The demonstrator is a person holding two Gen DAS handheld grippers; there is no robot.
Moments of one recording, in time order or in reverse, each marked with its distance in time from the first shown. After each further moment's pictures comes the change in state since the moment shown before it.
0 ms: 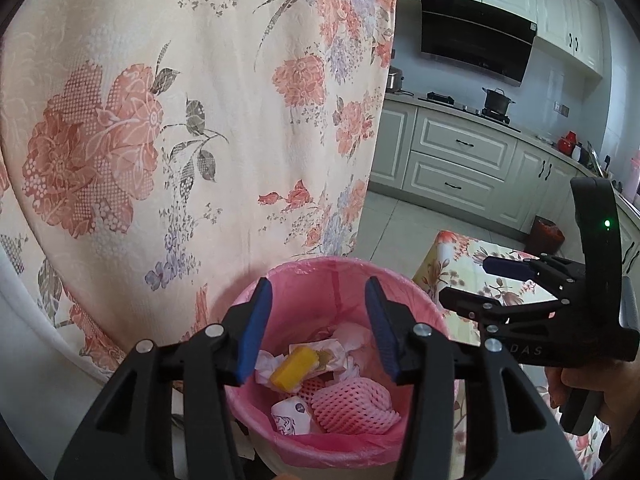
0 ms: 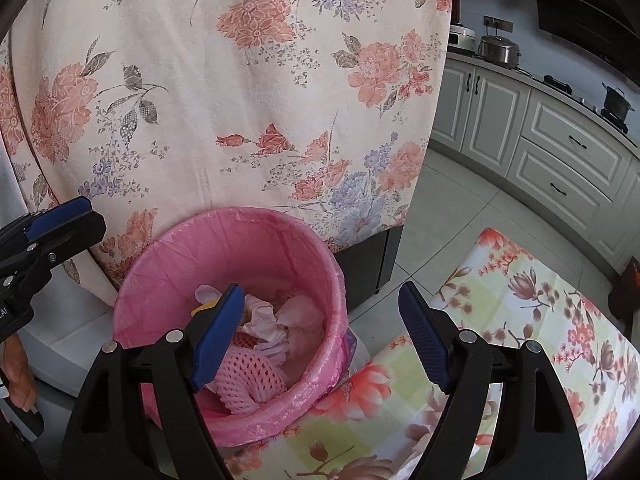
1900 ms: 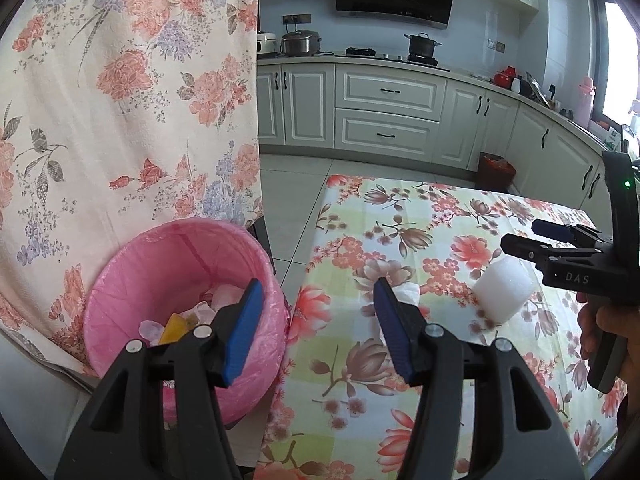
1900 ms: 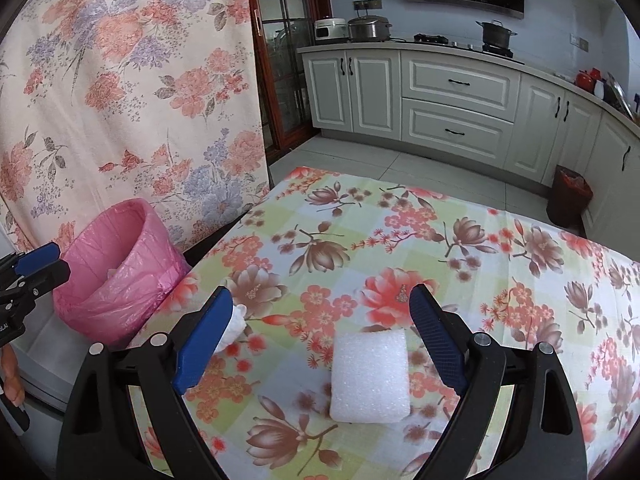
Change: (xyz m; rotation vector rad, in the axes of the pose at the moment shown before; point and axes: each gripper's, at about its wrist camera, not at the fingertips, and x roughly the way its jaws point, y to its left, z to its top) left arm -0.002 -0.161 -0.046 0.201 0.110 -0.150; right arm -0.119 -0.183 -0.139 0.304 -0.050 -0.221
